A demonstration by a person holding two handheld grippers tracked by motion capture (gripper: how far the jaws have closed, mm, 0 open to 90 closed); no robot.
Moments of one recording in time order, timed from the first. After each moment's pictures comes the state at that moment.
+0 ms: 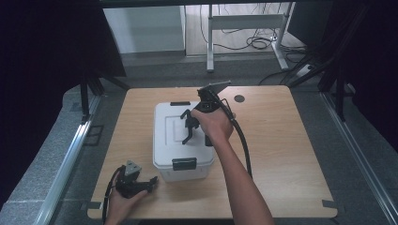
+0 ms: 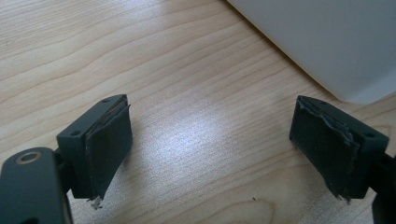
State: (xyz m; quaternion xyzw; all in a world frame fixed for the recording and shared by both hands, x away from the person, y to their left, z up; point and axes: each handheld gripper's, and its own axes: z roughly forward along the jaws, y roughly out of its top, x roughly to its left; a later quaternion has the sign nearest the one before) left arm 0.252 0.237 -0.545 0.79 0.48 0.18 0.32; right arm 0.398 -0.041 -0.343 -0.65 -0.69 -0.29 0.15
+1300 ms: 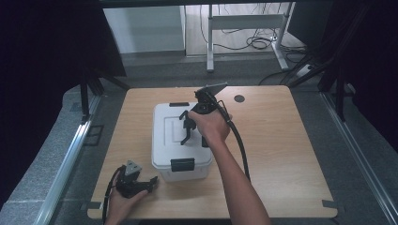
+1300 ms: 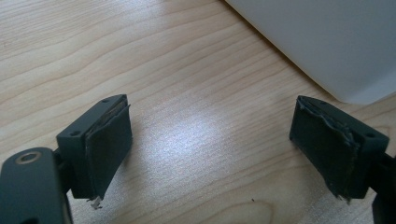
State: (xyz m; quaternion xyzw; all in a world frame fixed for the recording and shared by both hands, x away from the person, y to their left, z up) left arm 0.252 0.236 -0.545 0.79 0.48 0.18 0.32; right arm 0.399 -0.033 -0.350 -0.65 -0.69 -0.28 0.14
